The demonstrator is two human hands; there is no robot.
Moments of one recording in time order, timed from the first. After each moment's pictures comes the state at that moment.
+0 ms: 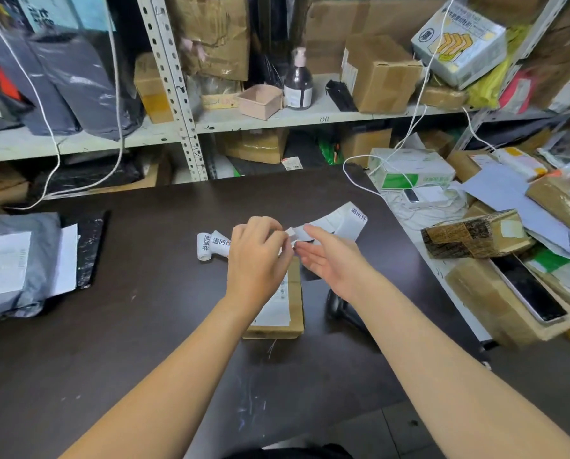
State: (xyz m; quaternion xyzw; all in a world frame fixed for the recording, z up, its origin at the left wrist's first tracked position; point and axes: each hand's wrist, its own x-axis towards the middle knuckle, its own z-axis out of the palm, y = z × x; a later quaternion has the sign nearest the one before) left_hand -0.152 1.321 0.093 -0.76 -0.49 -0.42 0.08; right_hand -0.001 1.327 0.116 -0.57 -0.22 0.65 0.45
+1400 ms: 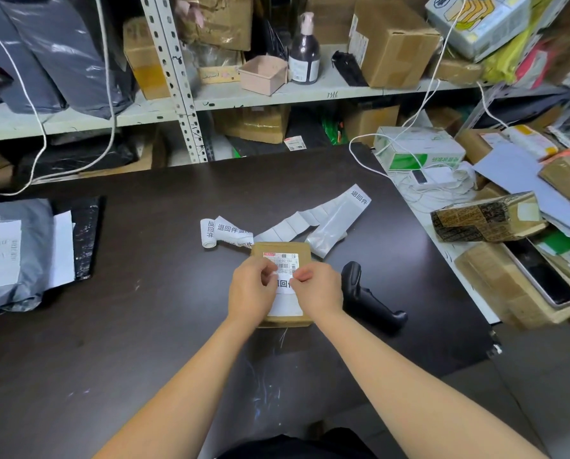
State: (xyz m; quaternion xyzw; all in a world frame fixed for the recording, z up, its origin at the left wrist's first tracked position) left_hand -0.186 1.311 0.001 -0.64 -0.64 -0.31 -0.28; right_hand -0.053 1.304 0.012 -0.78 -0.48 0.32 0.25
